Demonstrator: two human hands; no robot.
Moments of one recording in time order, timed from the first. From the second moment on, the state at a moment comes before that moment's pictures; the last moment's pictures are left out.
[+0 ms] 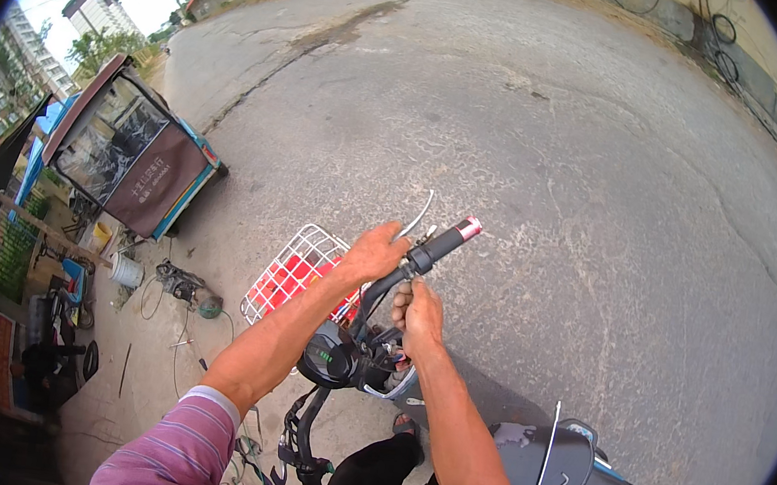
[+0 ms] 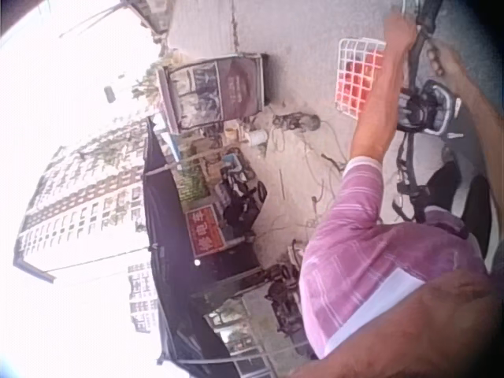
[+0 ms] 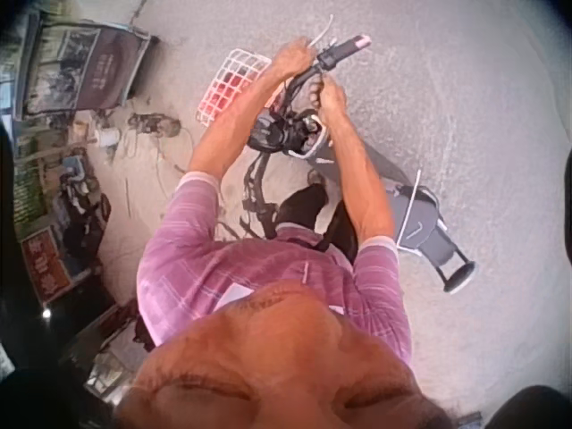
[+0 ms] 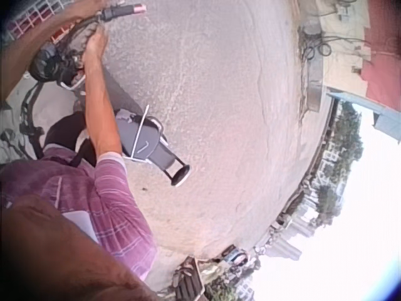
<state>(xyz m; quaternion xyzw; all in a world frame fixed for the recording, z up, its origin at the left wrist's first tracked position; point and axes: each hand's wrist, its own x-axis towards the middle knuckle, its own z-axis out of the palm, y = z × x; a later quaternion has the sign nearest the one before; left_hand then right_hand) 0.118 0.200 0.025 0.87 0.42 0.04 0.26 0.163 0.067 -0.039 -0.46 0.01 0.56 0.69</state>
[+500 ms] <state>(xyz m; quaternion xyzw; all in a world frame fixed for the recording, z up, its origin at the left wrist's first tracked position) 0.113 0.195 0.022 0.84 0.43 0.08 0.32 0.158 0.069 -0.042 -0.51 -0.02 0.49 0.71</state>
